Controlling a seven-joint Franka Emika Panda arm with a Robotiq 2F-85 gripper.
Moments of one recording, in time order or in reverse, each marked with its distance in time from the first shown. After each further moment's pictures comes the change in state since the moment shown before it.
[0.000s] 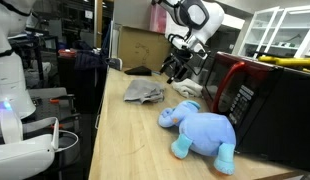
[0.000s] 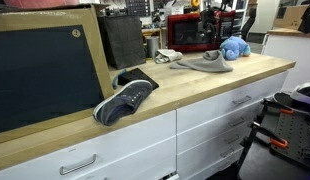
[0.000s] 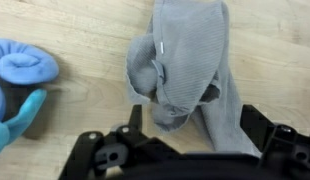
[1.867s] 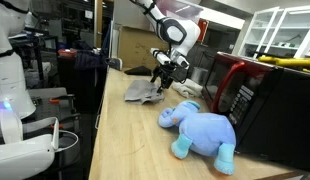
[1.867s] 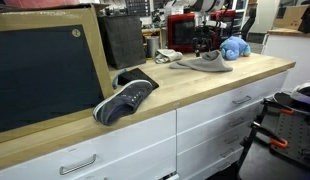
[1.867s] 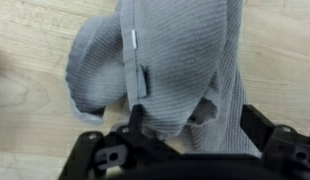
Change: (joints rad) arm 0.036 -0.089 0.092 -0.327 -0.039 0.354 0.049
